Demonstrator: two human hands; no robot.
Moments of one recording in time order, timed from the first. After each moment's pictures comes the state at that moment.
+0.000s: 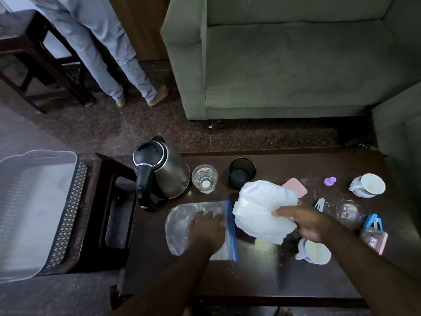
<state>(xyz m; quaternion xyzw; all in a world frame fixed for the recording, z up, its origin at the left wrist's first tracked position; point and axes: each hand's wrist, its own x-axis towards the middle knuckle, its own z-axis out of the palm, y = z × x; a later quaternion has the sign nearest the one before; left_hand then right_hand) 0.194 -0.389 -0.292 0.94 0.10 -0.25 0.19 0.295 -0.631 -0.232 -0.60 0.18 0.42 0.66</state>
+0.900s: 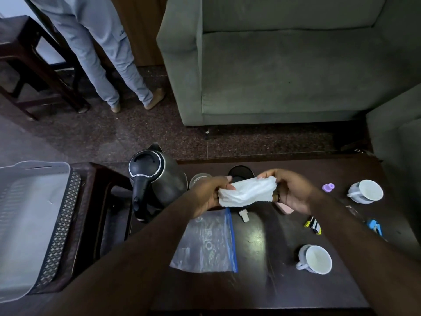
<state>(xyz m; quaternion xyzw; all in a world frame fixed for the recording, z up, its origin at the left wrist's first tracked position) 0.306 -0.360 -0.213 0.53 0.26 -0.27 0.76 0.361 -0.590 -0.198 -0.59 0.12 0.39 0.70</state>
